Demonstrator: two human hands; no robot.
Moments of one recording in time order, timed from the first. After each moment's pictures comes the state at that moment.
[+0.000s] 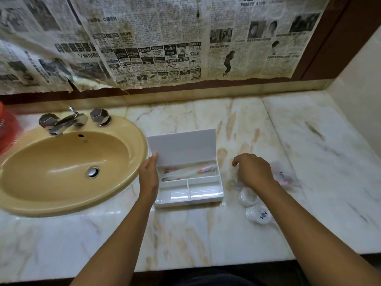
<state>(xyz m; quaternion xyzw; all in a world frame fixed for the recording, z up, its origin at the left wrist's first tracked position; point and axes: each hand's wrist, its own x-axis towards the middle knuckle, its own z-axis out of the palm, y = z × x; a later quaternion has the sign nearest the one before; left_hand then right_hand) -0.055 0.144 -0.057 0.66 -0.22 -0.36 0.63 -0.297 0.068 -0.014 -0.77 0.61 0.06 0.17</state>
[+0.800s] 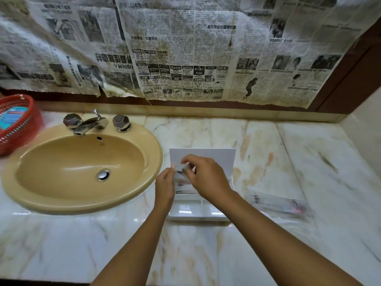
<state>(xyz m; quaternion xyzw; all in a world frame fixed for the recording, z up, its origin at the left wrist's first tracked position) -0.050 0.149 -0.053 0.68 -0.23 -0.36 0.60 -0.159 0.108 0.035 -0.84 0.43 -0.18 0.27</state>
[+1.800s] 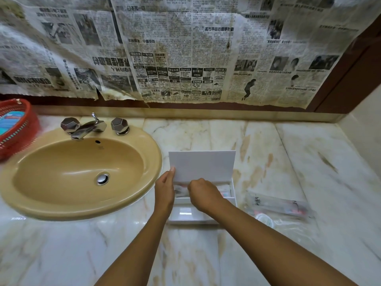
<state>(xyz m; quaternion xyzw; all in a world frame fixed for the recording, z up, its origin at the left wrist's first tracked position) -0.046 0.147 -0.059 0.67 -0.21 -0.38 0.60 -0.151 0.109 -0.020 -0.87 0.44 0.08 0.22</state>
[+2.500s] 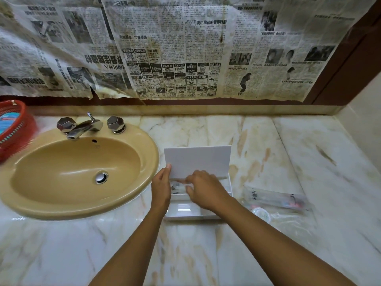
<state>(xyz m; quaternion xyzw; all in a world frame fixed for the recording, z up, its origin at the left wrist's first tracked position) -0.047 0.146 -0.059 0.67 -0.21 -0.37 0.61 -0.173 0.103 -0.021 -0.88 0.41 0.00 0.24</state>
